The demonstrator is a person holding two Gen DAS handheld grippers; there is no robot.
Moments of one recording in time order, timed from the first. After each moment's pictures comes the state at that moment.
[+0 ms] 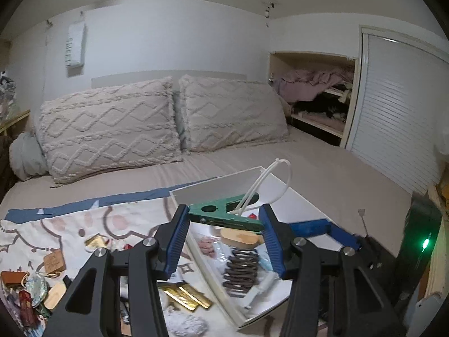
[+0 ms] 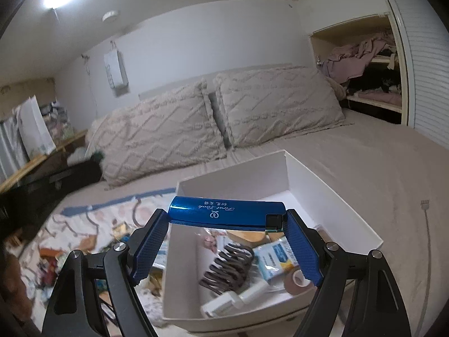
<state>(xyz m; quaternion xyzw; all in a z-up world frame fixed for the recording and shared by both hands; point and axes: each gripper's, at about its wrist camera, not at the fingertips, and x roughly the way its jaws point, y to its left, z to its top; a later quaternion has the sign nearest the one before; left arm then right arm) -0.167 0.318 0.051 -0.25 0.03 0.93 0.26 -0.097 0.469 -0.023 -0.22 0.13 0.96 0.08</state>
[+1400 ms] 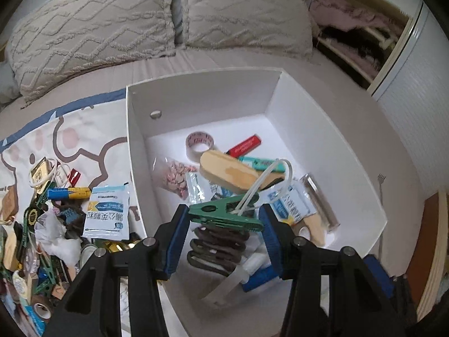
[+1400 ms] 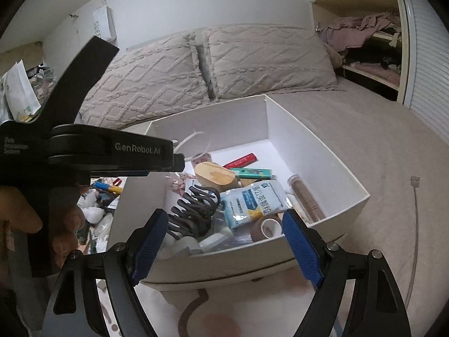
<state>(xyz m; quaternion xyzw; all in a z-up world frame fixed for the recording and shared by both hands) -0.254 0.398 -0.056 -0.50 0.03 0.84 0.22 -0.092 0.487 -0.066 -0.33 0.10 0.93 0.09</state>
